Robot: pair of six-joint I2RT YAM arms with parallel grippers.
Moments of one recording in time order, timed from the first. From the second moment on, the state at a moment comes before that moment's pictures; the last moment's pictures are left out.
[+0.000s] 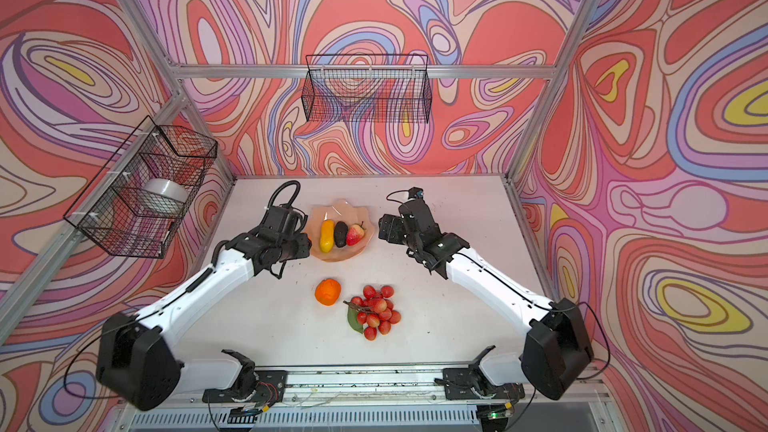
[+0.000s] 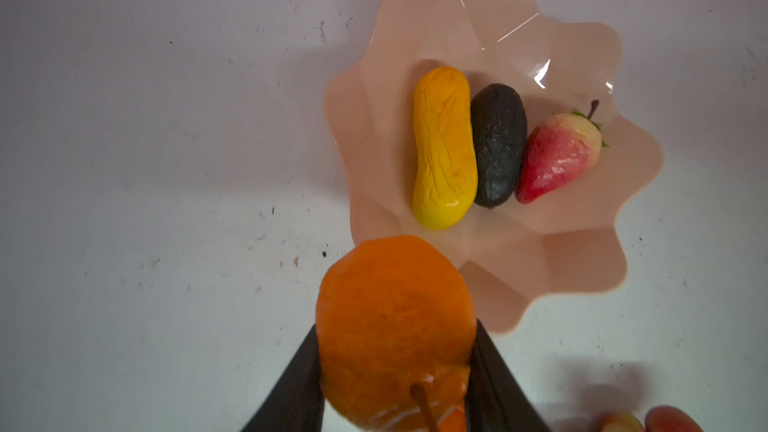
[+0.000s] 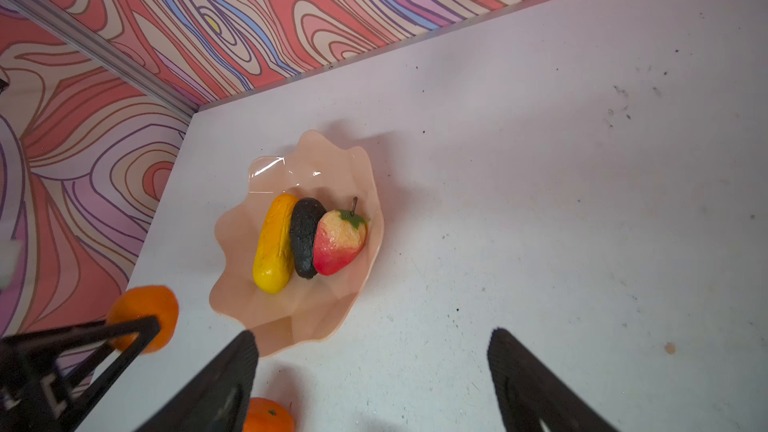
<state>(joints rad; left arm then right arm) -0.37 1.44 1.09 -0.62 -0.16 -0.47 0.59 1.34 1.06 -0.32 0.14 0.62</state>
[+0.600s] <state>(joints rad) -0.34 1.87 1.42 -0.65 -0.15 -0.45 0.59 1.21 0.98 -0.38 0.21 0.64</state>
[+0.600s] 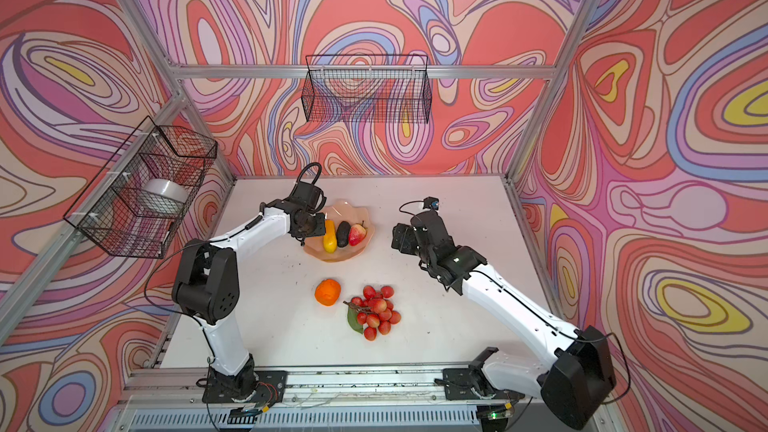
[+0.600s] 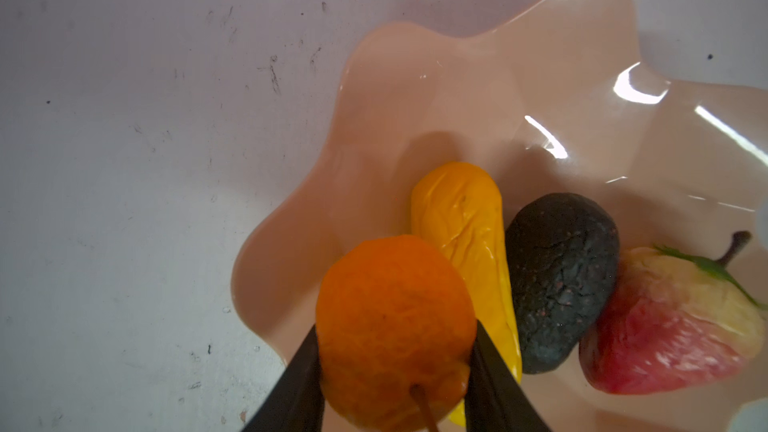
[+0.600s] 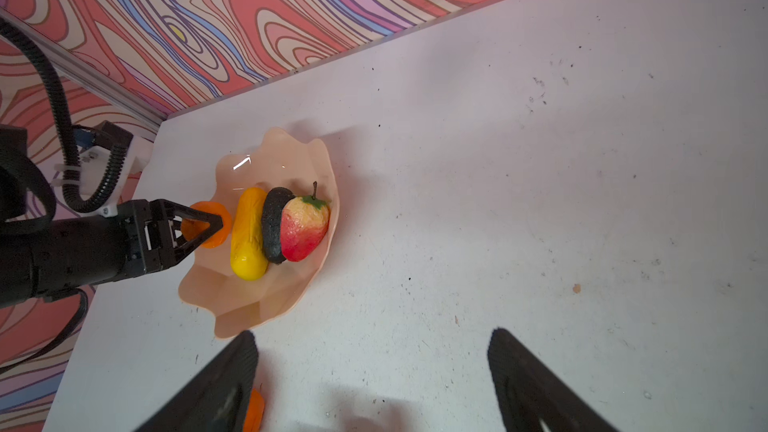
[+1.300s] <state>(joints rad) -0.32 1.79 1.40 -0.68 -0.15 -0.48 0.59 1.29 1.02 -0.40 0.18 0.62</state>
